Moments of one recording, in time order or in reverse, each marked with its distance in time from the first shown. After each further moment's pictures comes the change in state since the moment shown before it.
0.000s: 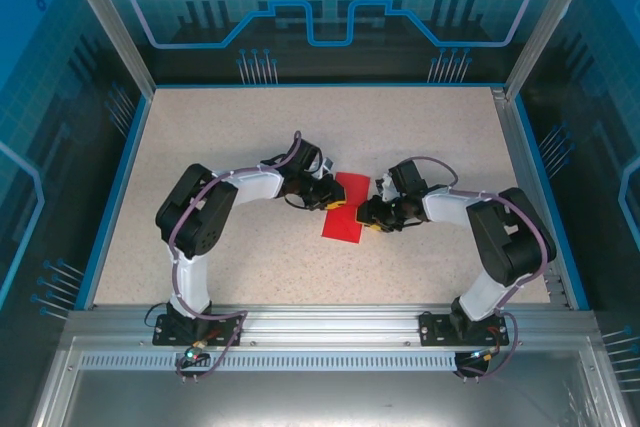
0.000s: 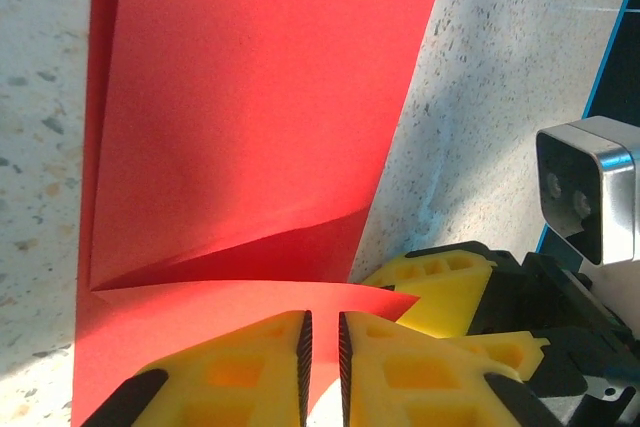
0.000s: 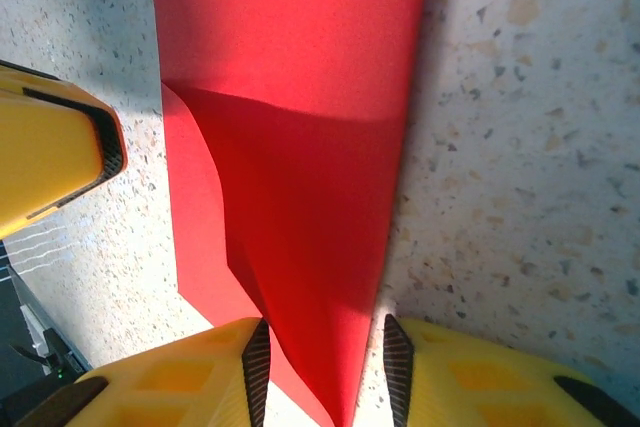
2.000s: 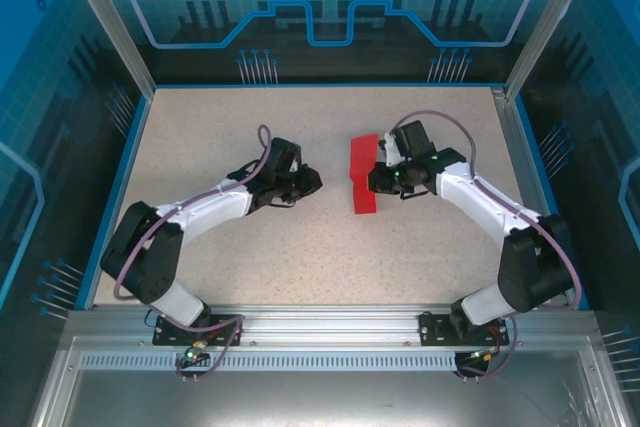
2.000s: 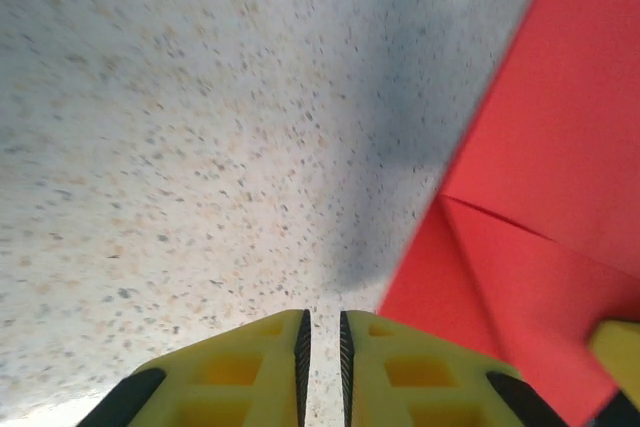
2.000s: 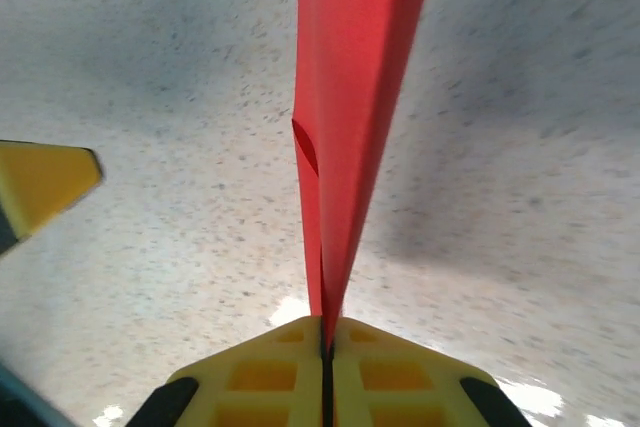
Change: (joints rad) left arm -0.006 -0.411 -0.220 0.003 -0.450 -0.060; right arm 0.030 -0.190 0.386 -0.500 0.307 -0.252
